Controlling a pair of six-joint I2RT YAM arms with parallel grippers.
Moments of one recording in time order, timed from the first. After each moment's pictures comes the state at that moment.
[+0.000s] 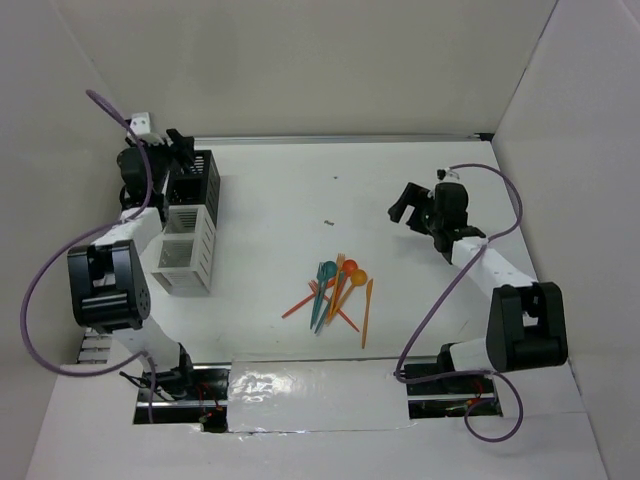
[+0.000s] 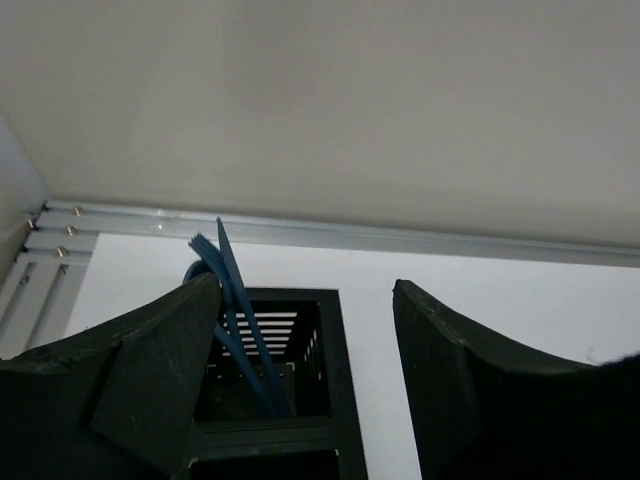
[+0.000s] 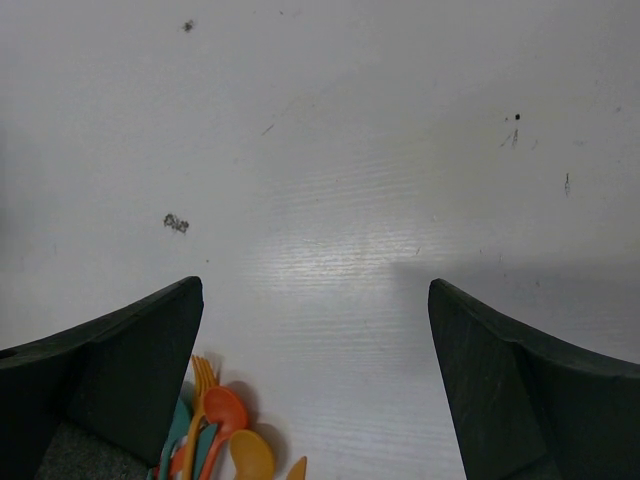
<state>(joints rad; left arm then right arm) 0.19 1.72 1.08 0.69 0.22 -0.21 0.08 1.38 0.78 0.04 -0.11 0.47</state>
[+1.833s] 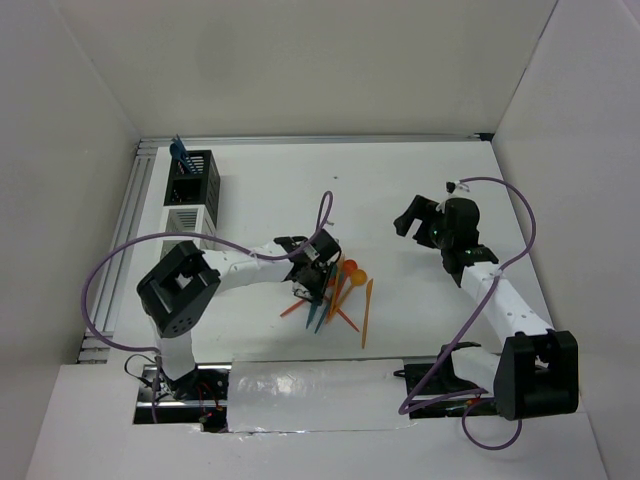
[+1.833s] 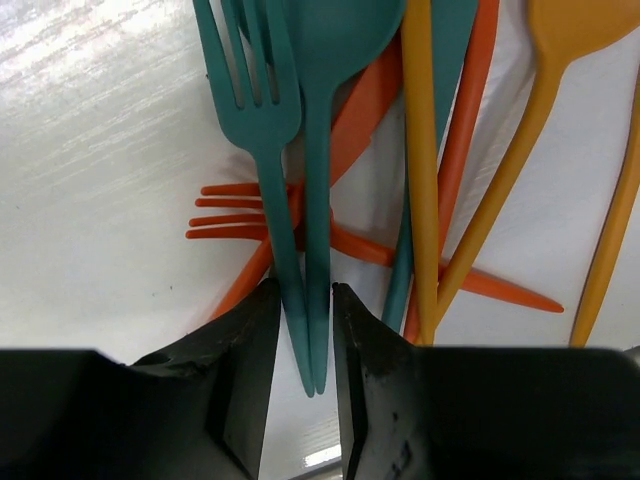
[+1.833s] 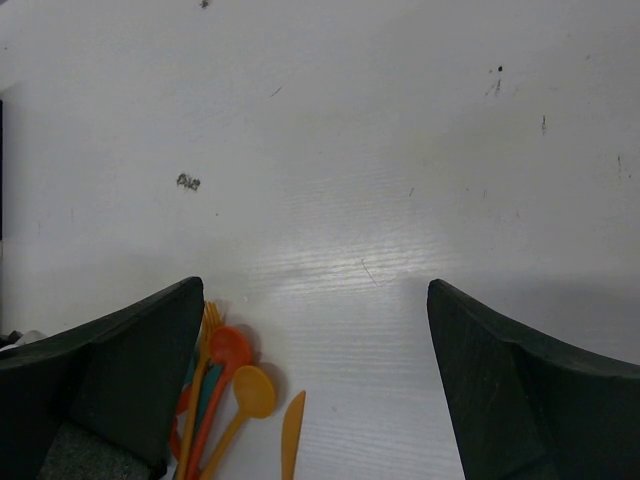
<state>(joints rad) -0.87 1.82 1.16 -0.56 0.01 -0.59 0.07 1.12 0.66 -0.05 -0.12 0.47</state>
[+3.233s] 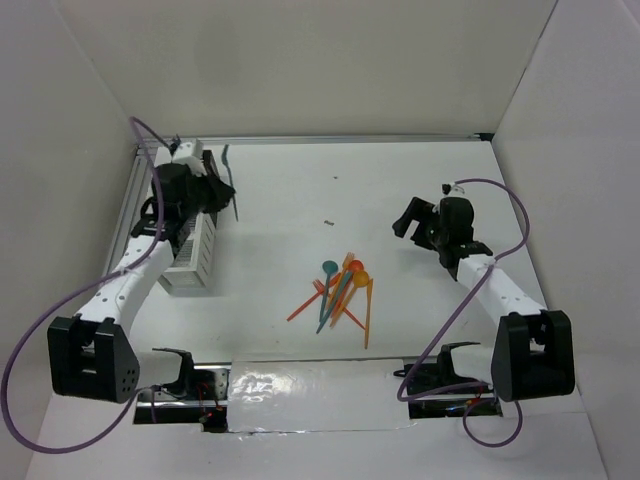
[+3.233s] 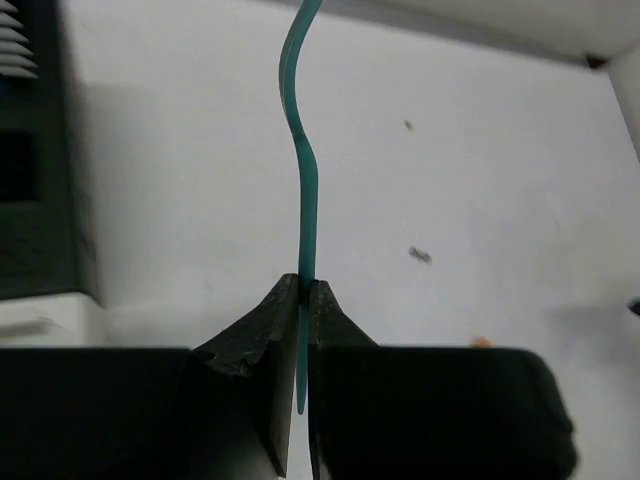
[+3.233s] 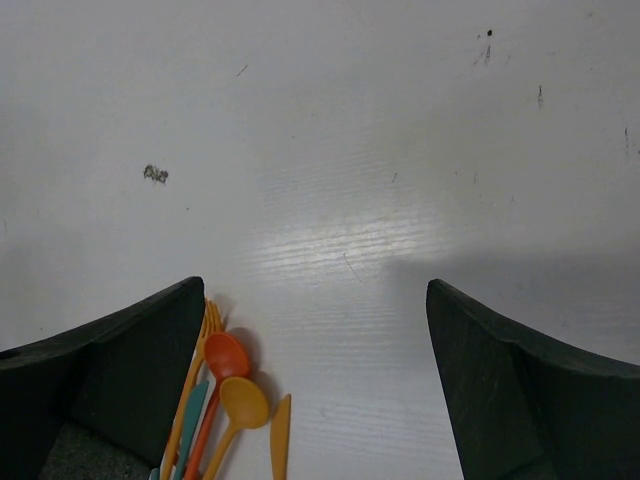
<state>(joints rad) -0.15 1.26 0.97 -0.11 0.20 -0.39 0.07 1.21 0.66 -0.04 -0.11 0.48</state>
